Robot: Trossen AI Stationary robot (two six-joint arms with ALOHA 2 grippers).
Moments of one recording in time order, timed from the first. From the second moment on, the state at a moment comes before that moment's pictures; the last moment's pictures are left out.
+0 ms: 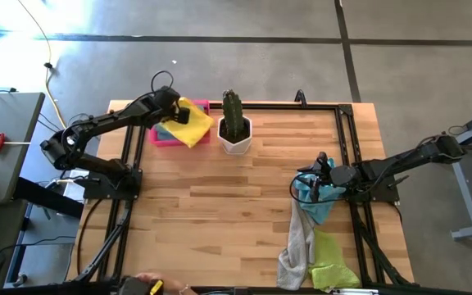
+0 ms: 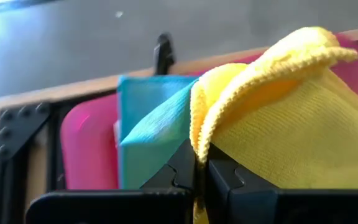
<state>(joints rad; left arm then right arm) 0.94 1.32 0.81 -0.49 -0.41 -0.44 0.24 0.58 0.10 -0.02 0.46 0.34</state>
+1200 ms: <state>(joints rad) 0.82 1.32 0.81 -0.66 -0.60 -1.09 0.24 0.58 0.10 -0.02 0.46 0.34</state>
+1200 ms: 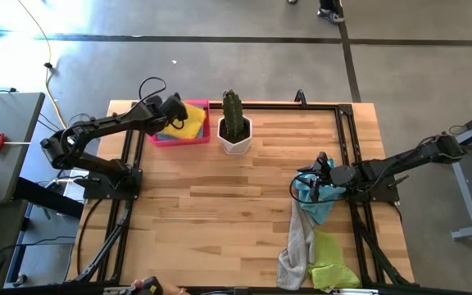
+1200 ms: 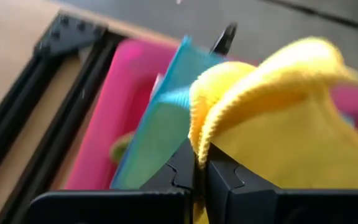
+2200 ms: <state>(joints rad) 0.77 1.32 0.81 -0.73 -0.67 -1.13 0.24 0.58 0.10 -0.02 0.46 0.34</state>
